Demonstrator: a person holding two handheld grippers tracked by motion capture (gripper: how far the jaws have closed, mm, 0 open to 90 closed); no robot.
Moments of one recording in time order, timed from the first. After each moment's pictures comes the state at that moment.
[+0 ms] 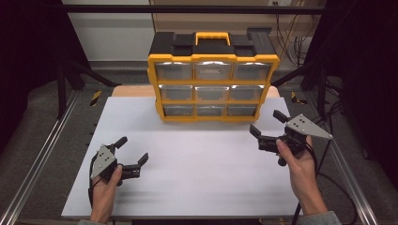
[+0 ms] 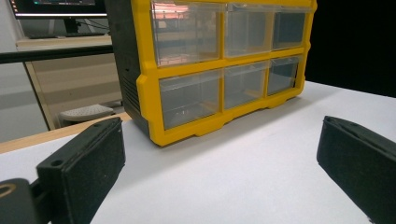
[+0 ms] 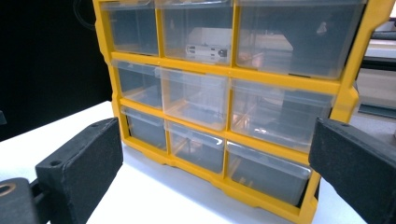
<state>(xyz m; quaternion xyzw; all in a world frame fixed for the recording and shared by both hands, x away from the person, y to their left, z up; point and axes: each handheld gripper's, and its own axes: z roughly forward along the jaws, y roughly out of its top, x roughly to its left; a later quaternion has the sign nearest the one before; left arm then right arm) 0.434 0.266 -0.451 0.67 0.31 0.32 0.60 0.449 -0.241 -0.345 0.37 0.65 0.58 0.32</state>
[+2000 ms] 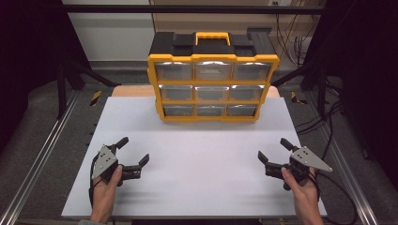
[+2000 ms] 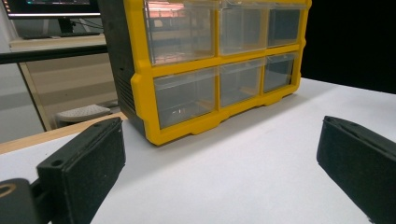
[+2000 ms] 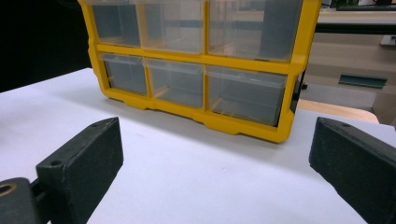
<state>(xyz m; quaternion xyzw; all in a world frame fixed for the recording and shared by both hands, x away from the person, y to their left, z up) 0.433 0.264 -0.452 0.67 0.30 0.32 0.60 0.418 -0.271 -0.436 0.40 0.65 0.56 0.32</state>
